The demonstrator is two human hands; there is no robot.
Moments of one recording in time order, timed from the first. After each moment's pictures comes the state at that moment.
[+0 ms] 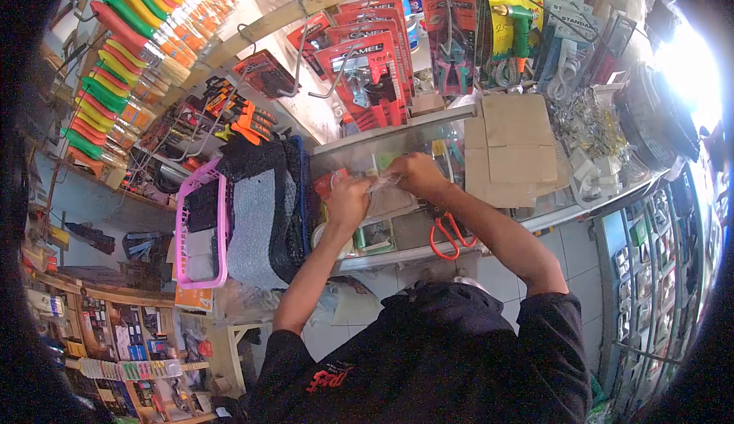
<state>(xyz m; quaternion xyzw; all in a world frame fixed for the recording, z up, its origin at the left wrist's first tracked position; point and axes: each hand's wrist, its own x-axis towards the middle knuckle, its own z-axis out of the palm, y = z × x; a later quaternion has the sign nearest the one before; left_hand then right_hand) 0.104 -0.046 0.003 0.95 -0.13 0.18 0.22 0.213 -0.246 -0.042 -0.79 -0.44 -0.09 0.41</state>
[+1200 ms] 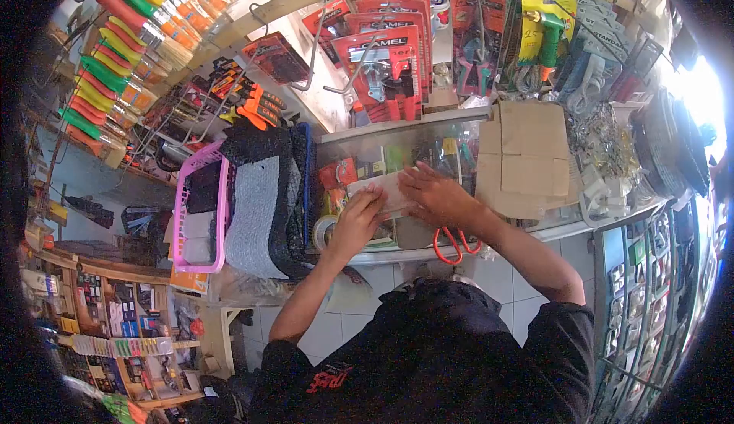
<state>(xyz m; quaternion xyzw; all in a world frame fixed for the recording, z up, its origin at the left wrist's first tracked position) 0.055 -0.049 -0.014 0.94 -0.17 0.18 0.23 0.173 -0.285 -0.011 -0.78 -0.57 -0.10 0.23</state>
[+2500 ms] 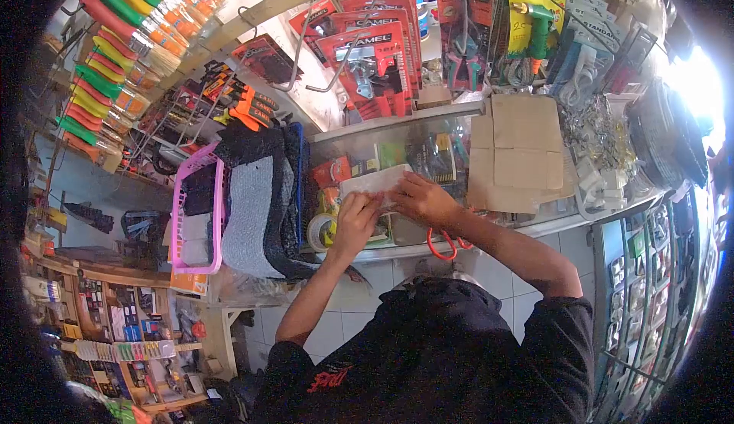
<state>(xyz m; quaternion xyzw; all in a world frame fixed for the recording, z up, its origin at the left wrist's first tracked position) 0.055 -0.064 -0.026 0.92 -0.18 0.27 0.21 0.166 -0.277 -0.050 -0.73 -0.59 -0.17 0.31</state>
